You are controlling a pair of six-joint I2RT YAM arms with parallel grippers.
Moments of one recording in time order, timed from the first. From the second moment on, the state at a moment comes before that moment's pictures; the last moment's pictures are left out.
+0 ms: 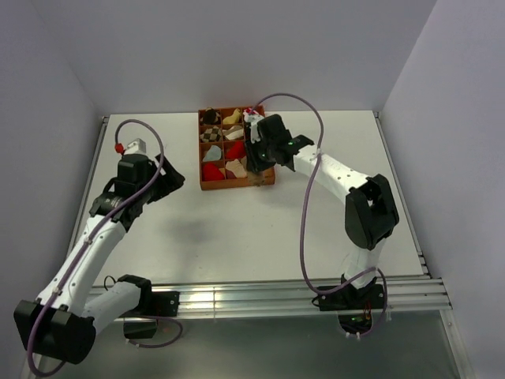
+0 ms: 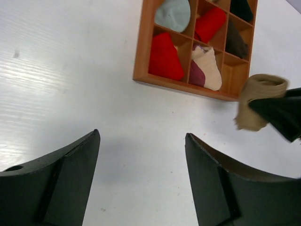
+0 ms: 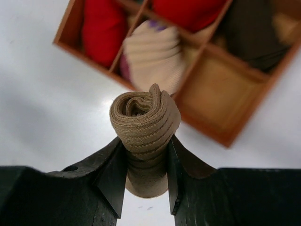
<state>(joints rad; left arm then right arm) -0.26 1.02 0.89 -0.49 -0.04 -0.68 0.59 1.82 1.48 -0.48 -0.15 0.13</state>
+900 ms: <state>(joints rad) -0.25 0.60 0.94 -0.82 -0.41 -0.67 0.47 2.05 1.57 -0.34 -0.14 -0.22</state>
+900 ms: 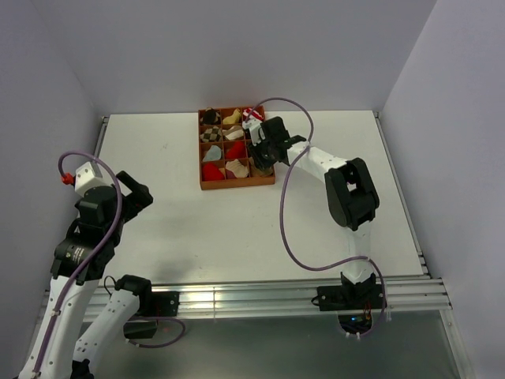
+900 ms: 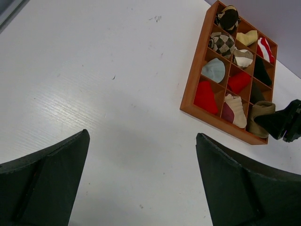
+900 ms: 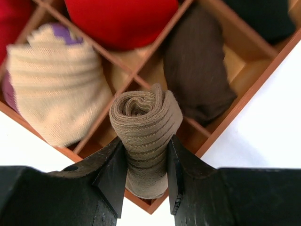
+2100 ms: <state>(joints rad) -0.25 0.63 0.94 -0.84 -0.41 -0.67 0.50 2.31 1.94 -0.74 -0.06 -0.27</state>
